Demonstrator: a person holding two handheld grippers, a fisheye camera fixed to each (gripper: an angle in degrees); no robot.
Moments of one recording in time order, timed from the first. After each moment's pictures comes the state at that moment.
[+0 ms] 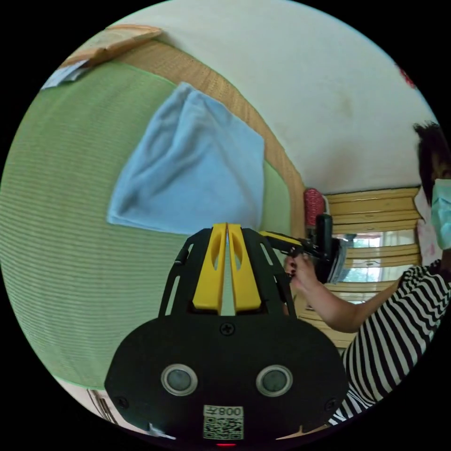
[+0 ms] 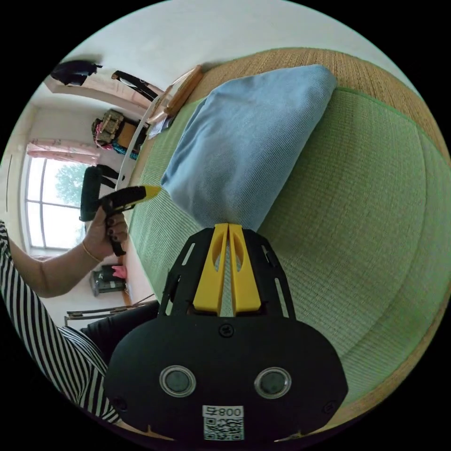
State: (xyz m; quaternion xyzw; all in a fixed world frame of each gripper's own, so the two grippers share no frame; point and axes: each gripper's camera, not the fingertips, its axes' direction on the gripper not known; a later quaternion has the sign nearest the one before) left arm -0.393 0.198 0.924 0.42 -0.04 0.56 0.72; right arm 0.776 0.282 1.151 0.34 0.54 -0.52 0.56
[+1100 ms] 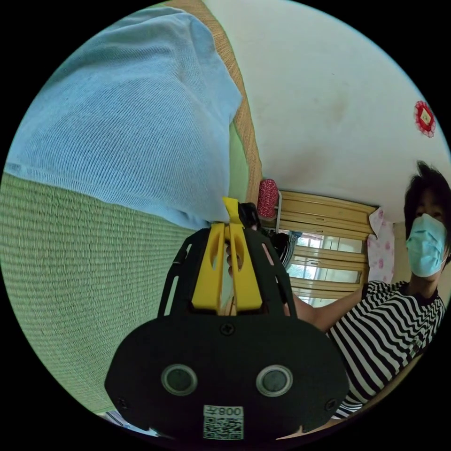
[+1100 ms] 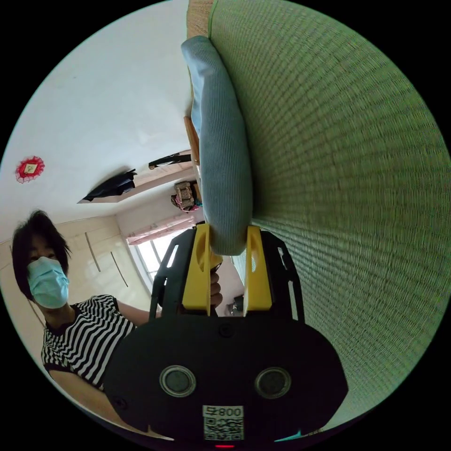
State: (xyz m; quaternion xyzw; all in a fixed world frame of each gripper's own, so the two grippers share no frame) left arm -0.398 0.088 0.961 0.26 0.10 0.58 0.76; right arm 0.834 0.353 0.963 0.24 0.17 -0.50 0.81
